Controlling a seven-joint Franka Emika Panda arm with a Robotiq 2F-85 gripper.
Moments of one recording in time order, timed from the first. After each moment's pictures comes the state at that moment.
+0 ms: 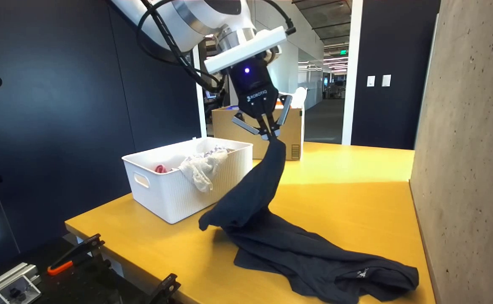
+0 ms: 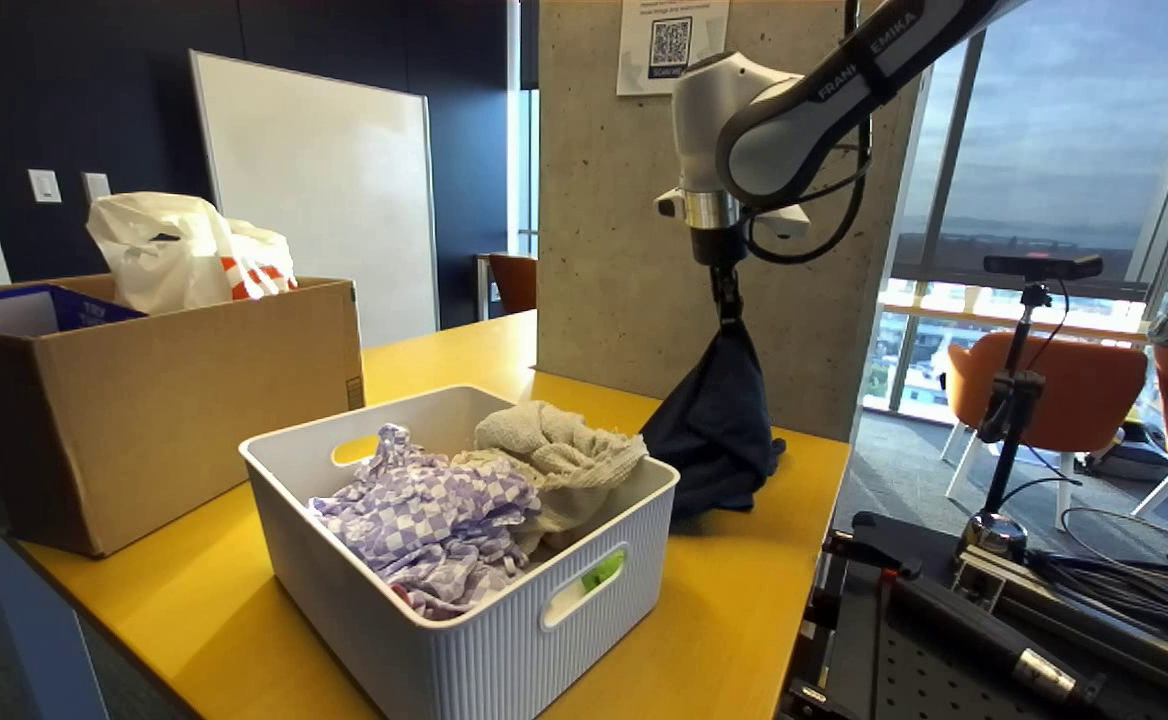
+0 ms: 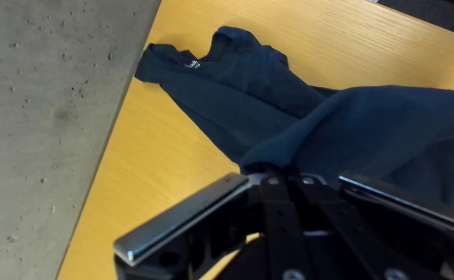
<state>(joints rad) -0.14 0.22 -0.13 -2.00 -0.49 2.22 -0.43</state>
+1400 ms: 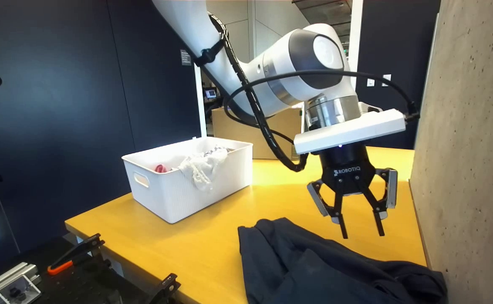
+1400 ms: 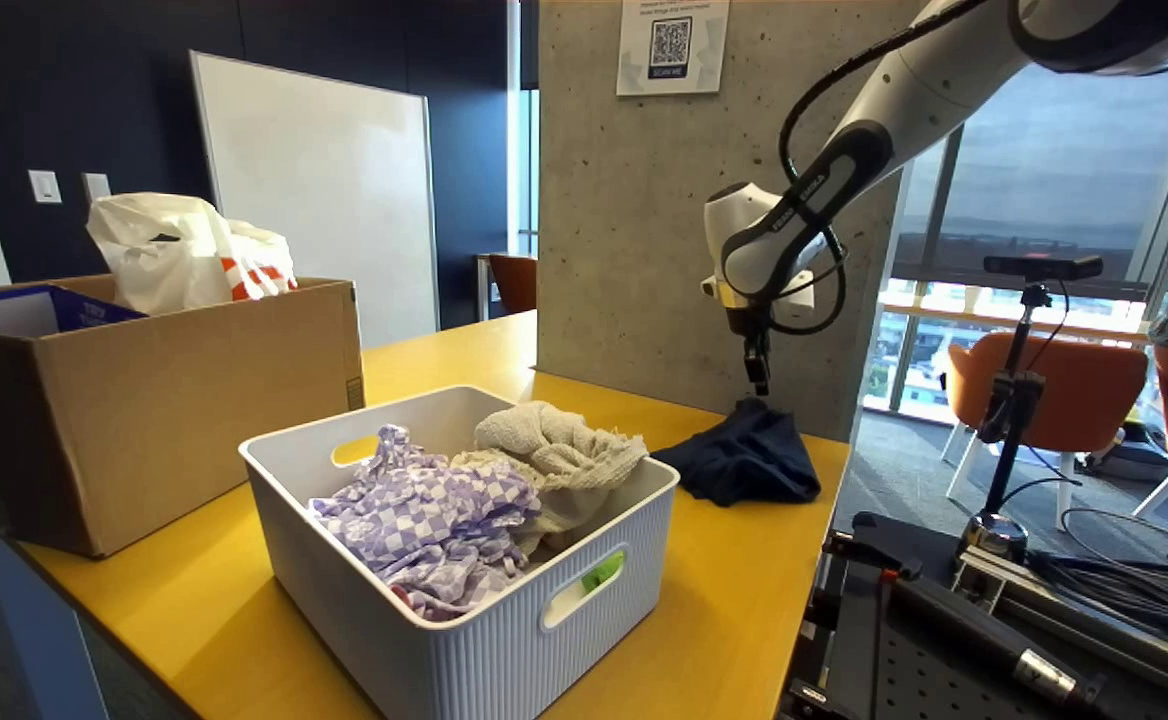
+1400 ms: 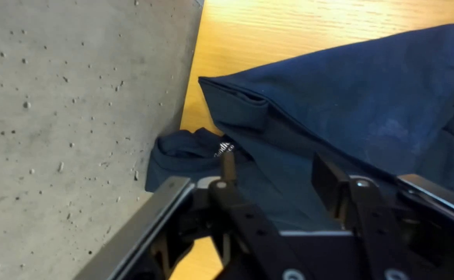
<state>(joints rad) -0.36 0.62 -0.19 -1.73 -0.40 2.31 -0.45</state>
